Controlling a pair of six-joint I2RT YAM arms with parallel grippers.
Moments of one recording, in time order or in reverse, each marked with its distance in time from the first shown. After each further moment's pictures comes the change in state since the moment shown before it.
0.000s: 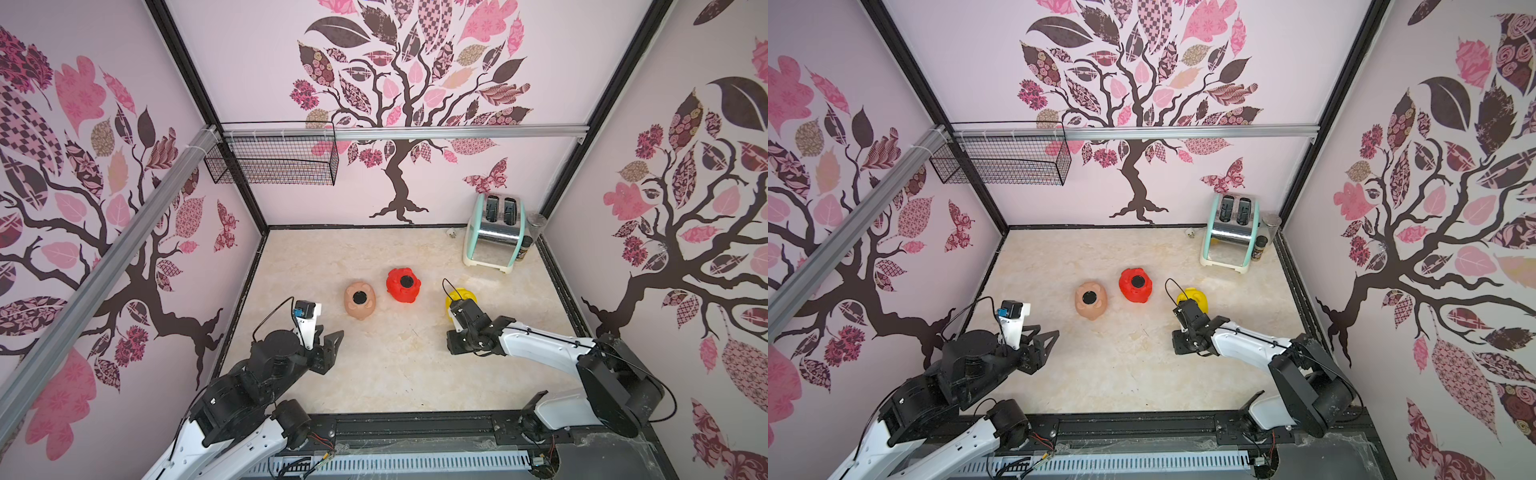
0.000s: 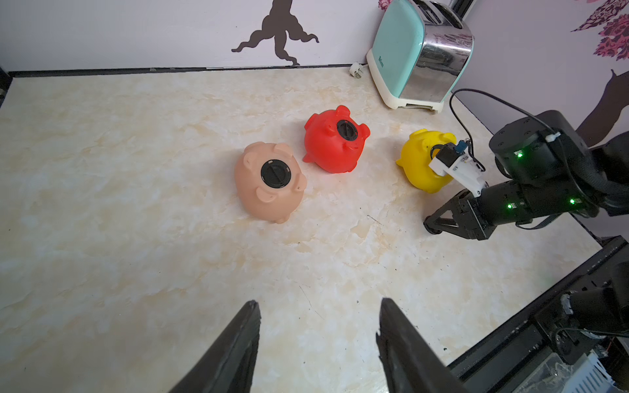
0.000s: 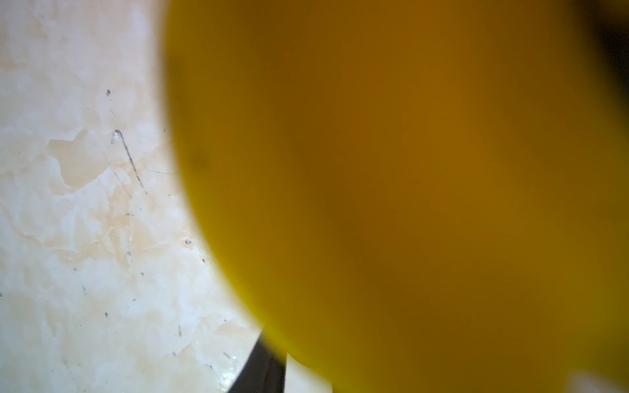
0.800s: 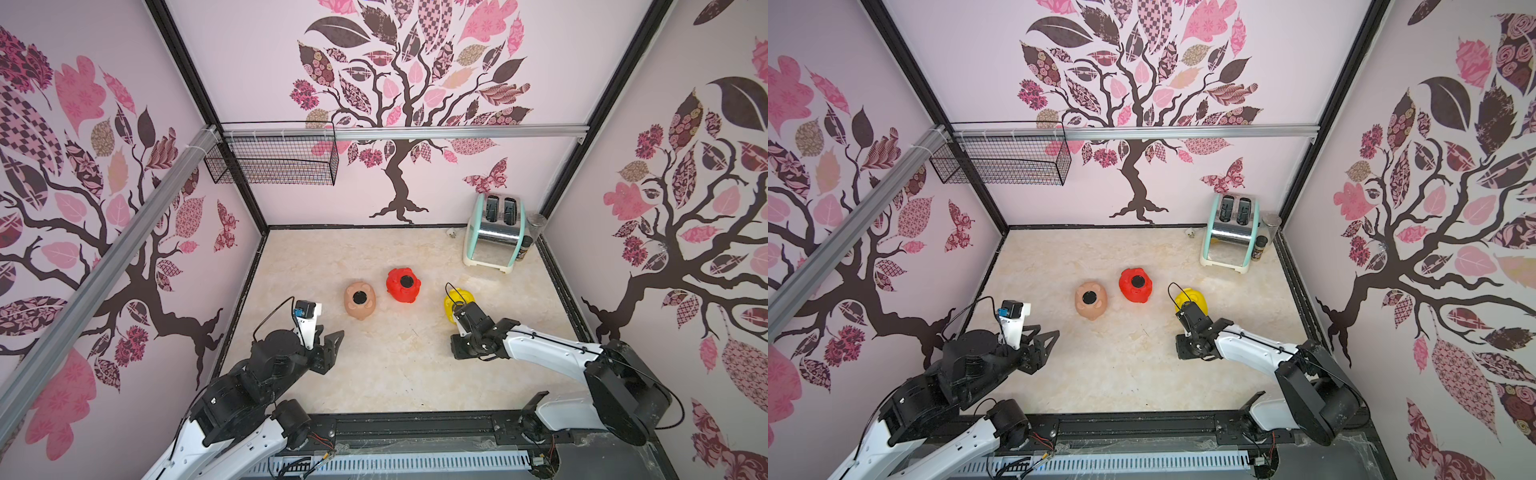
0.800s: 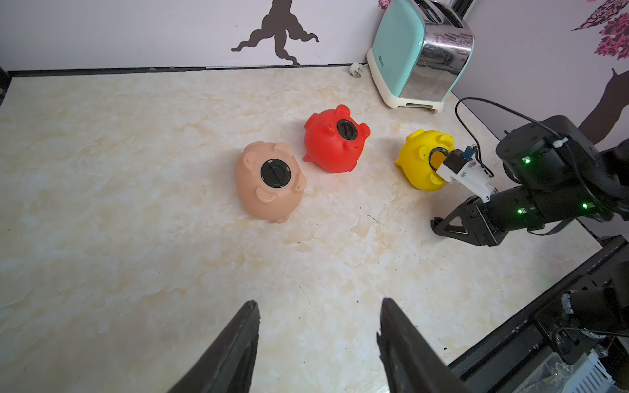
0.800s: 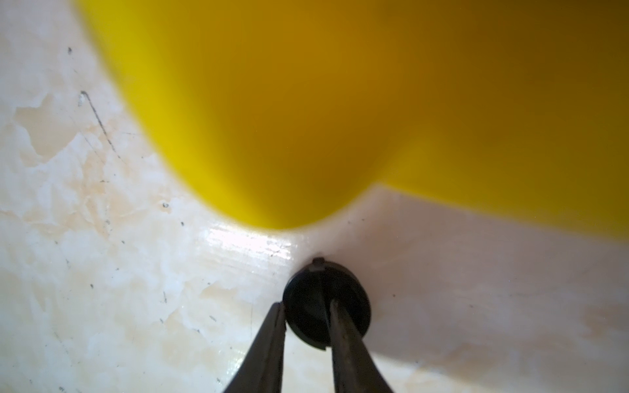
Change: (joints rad) left arm 0.000 0.002 0.000 0.000 0.000 0.000; right arm 0.000 -0.045 -0.020 -0.076 -0.013 0.037
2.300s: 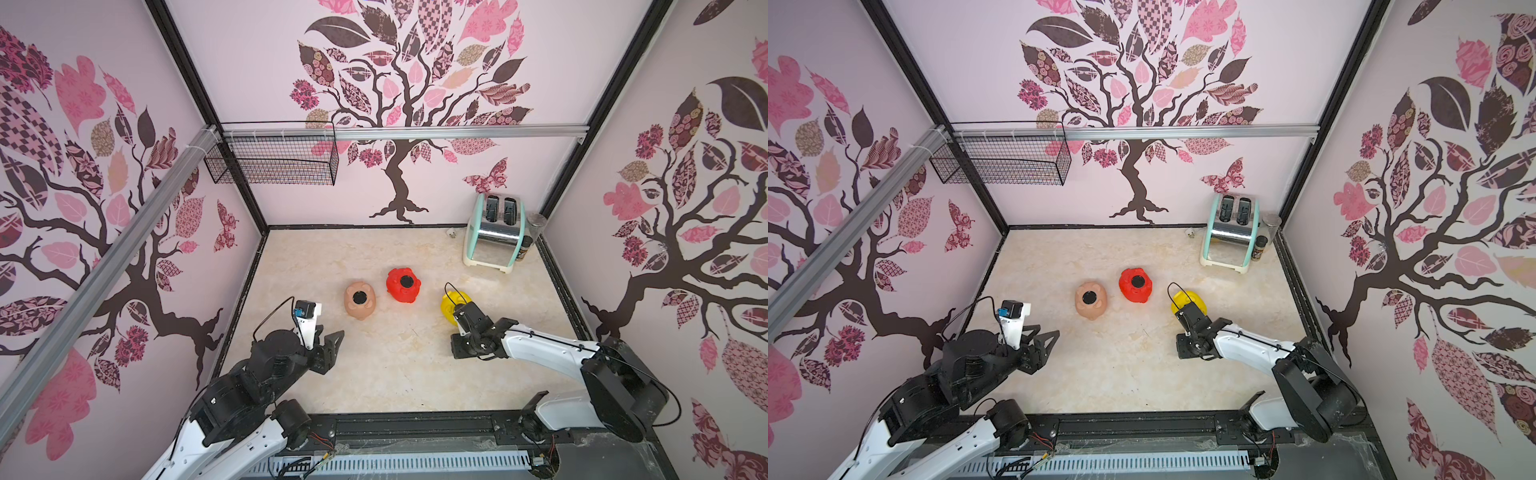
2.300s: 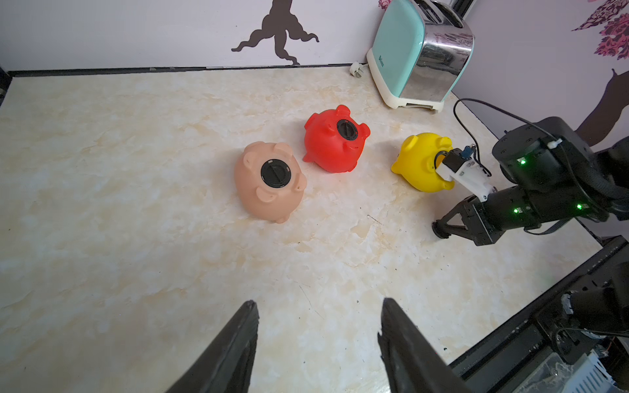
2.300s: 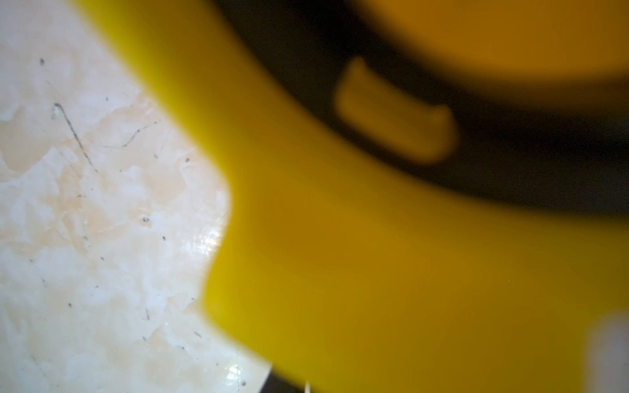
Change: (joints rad) left arm 0.000 0.000 0.000 0.000 0.000 0.000; right arm 0.000 0.020 0.002 0.008 0.043 0.006
